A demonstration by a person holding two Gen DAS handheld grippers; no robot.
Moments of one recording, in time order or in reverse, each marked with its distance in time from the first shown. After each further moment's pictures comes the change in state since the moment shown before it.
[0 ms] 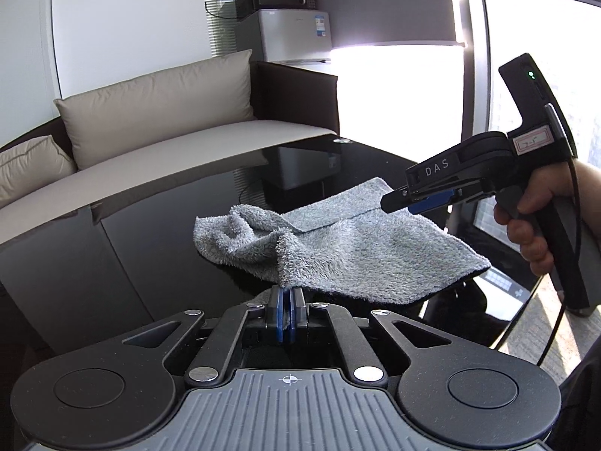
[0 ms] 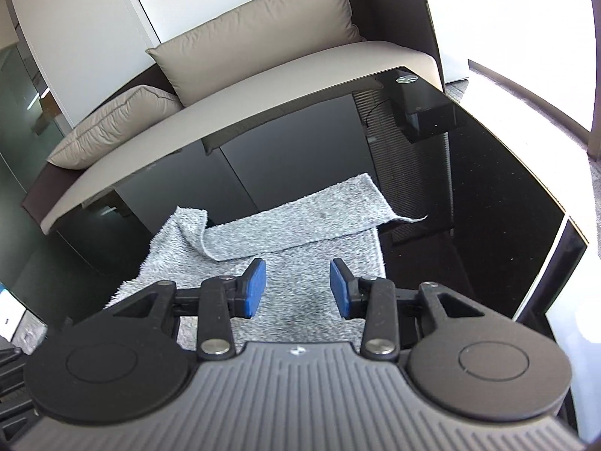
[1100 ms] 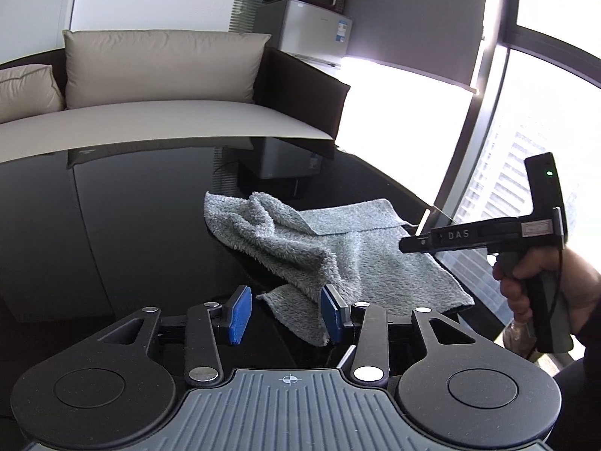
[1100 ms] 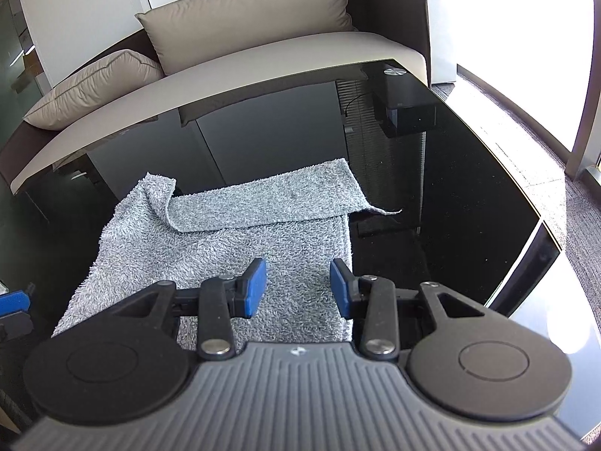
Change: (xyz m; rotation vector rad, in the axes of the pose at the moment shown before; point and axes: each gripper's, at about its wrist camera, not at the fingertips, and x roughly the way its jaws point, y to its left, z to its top) left arm 0.017 0.077 0.000 -0.275 0.034 -0.140; right arm 0.009 0.006 -0.002 -0.093 0.048 -0.080
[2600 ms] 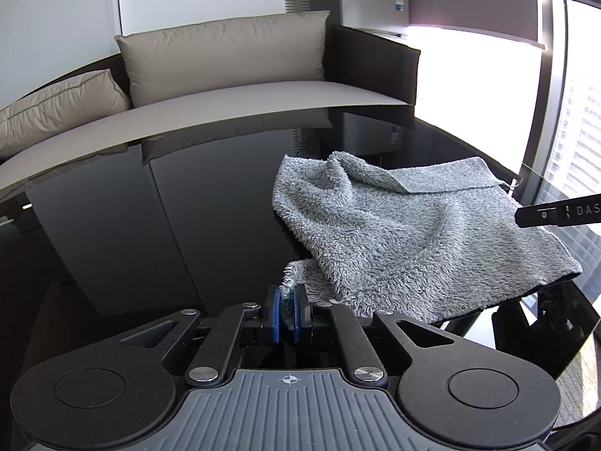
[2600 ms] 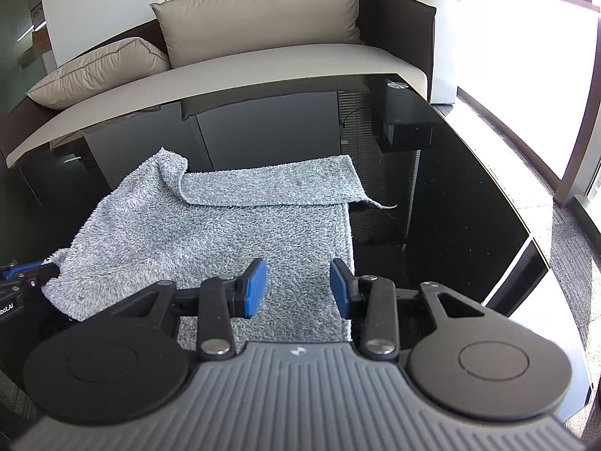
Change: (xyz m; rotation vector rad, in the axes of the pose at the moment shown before) left arm 0.024 -0.004 -0.018 0.072 0.046 0.297; right arm -0.023 0.010 -0.023 -0.087 -0.035 -0.023
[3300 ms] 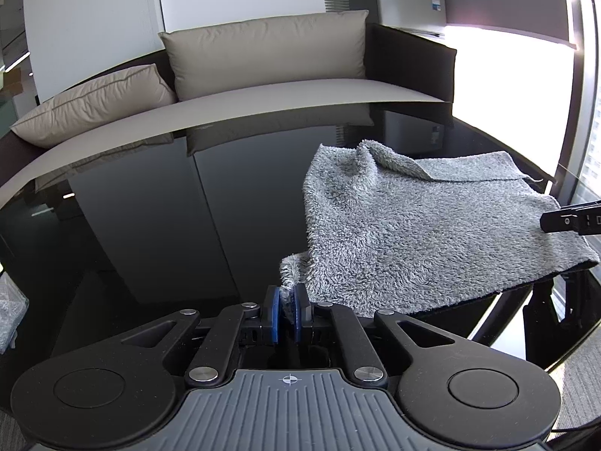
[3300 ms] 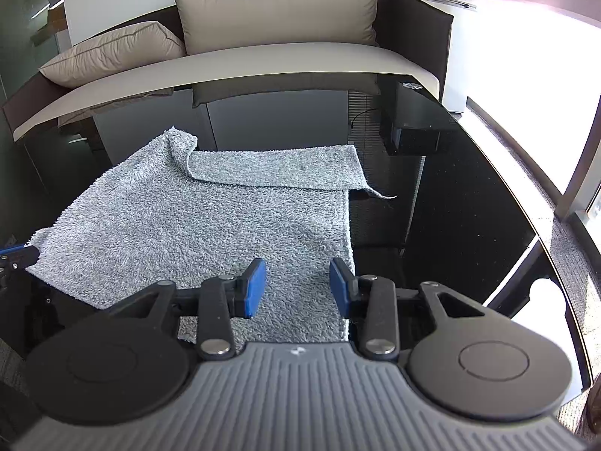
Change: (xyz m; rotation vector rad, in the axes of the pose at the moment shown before) left arm -0.034 -0.005 -0.020 -0.060 0.016 0.137; right arm -0.002 0.004 -0.010 -0.080 0.012 -0.005
